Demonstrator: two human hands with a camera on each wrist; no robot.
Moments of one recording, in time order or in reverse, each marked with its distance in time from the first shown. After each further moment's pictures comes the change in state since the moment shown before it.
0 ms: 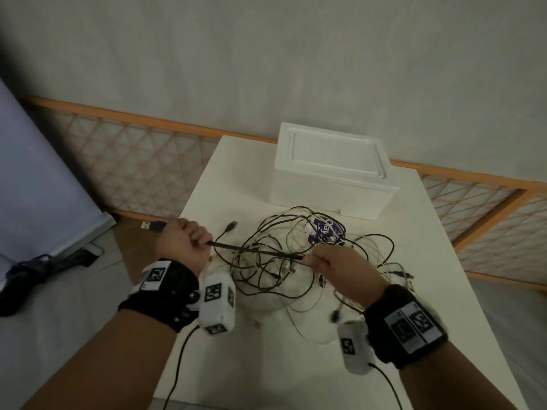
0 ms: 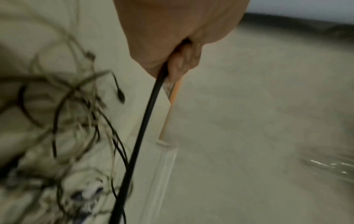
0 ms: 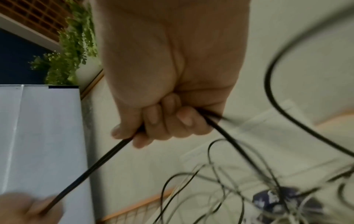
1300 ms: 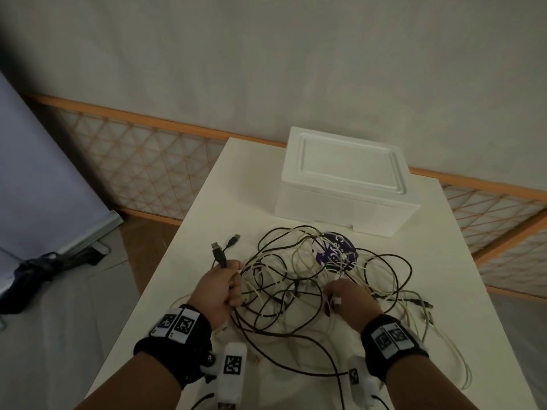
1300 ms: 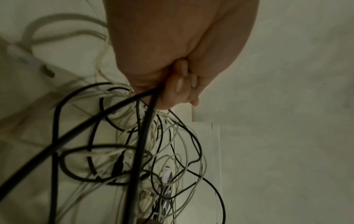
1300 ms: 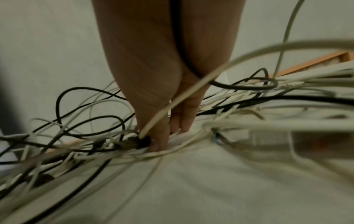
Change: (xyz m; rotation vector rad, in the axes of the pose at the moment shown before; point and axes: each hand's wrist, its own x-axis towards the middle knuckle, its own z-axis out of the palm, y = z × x) left_hand 0.018 -0.066 -0.019 0.555 -0.086 -0.179; right_hand 0.047 0.108 0.060 -0.102 -0.167 0.287
